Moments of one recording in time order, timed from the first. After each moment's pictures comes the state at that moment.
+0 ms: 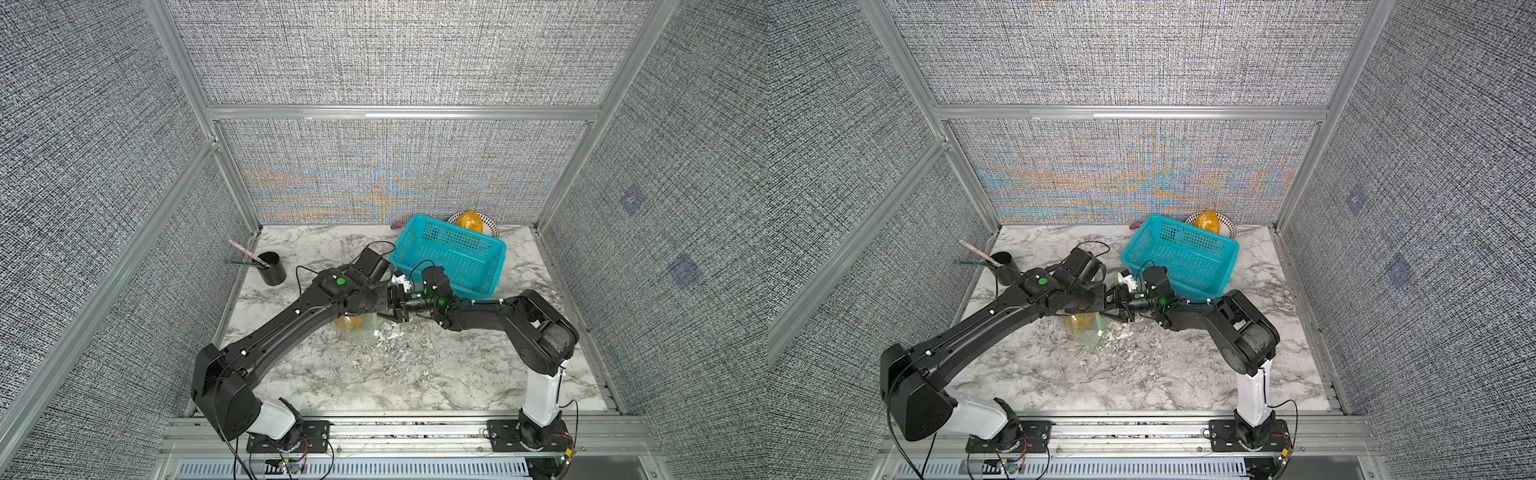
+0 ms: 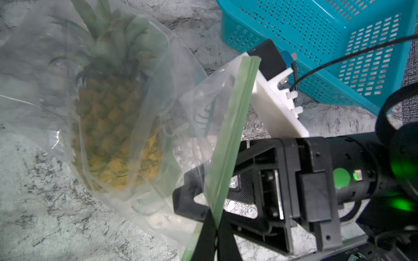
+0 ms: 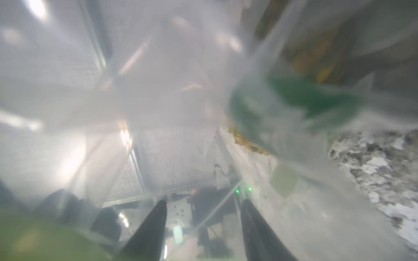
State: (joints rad) left arm -0.76 1.45 1.33 -0.91 -0.05 -0.68; right arm 0.66 1.93 0.97 0.77 -0.93 1.46
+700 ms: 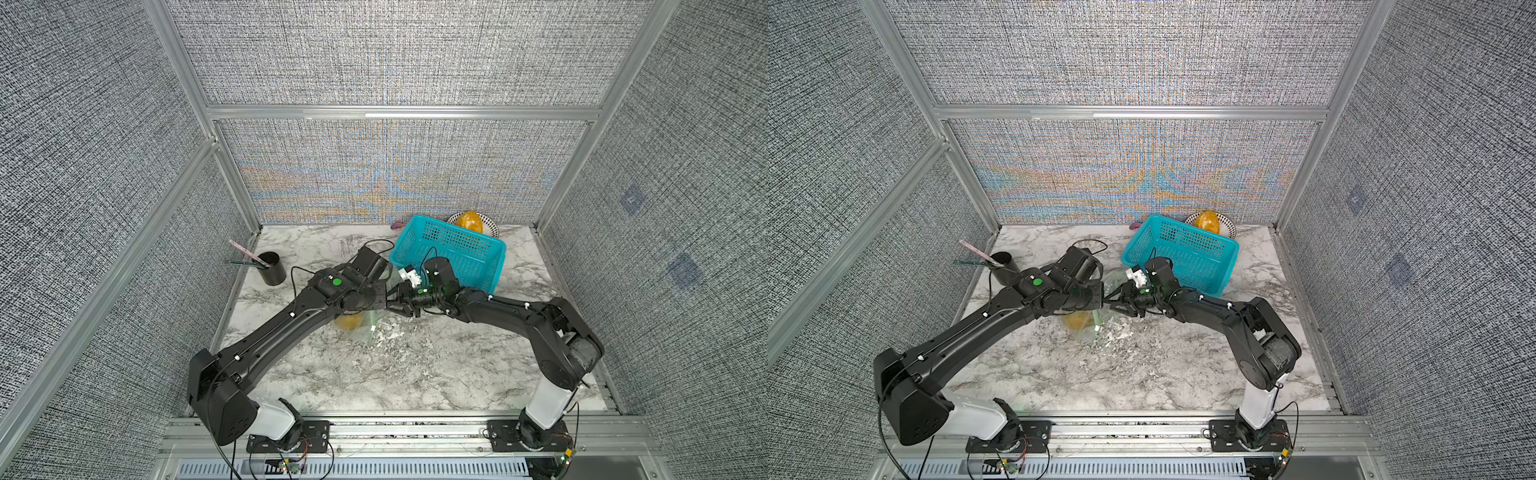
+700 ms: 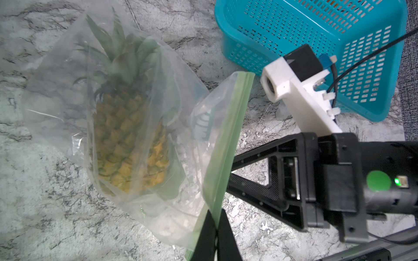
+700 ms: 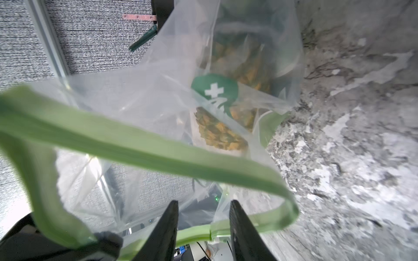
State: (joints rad) left arm -0.76 1.44 1.35 -0.92 -0.10 -0.65; right arm 0.63 1.77 1.08 0.11 -0.75 1.15
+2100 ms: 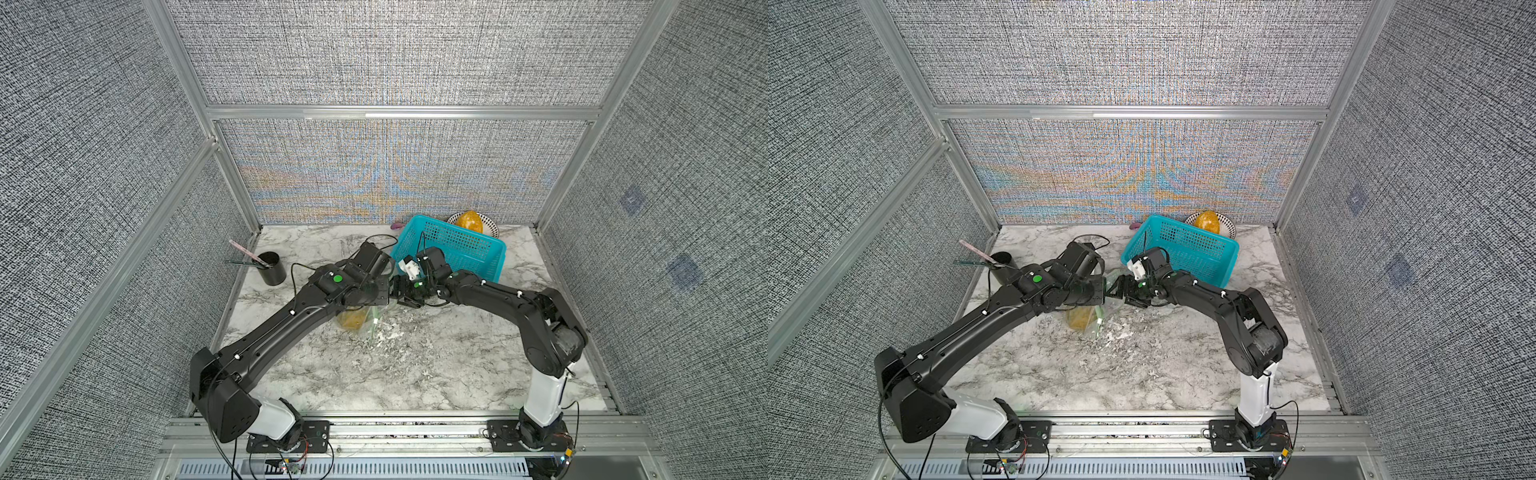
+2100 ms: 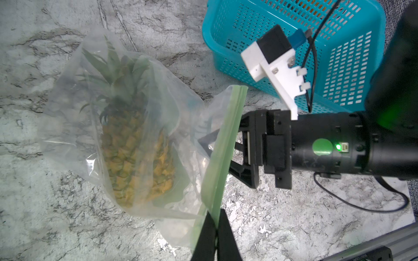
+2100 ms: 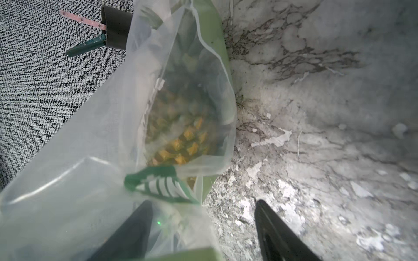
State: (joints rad) left arm -0.77 1.45 1.40 -0.93 -0.11 -0.61; right arm 0.60 1.91 1.31 -0.20 -0.59 0.78
